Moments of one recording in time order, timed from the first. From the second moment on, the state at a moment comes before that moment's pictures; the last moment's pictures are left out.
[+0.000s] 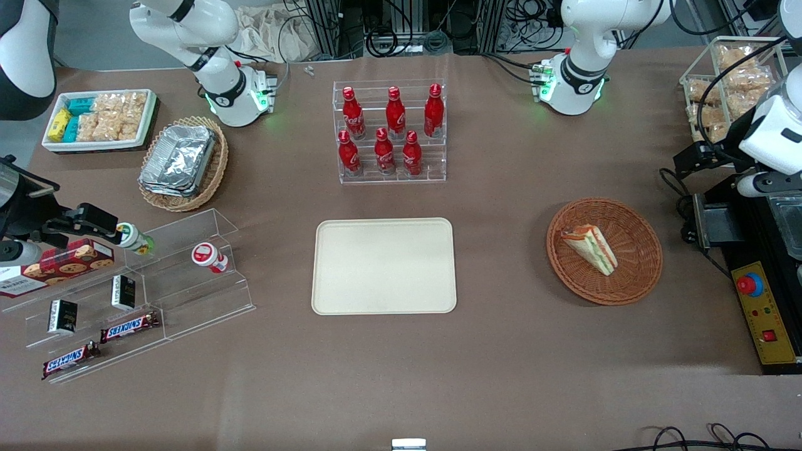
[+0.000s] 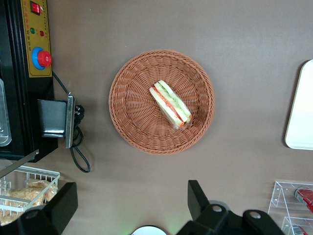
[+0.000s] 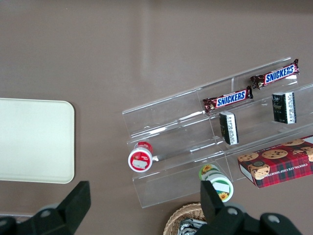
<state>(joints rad) -0.03 -0.04 -0.02 -1.64 0.05 1.52 -0.11</state>
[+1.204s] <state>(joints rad) -0.04 0.03 -0.07 -1.85 0.00 1.76 -0.48</state>
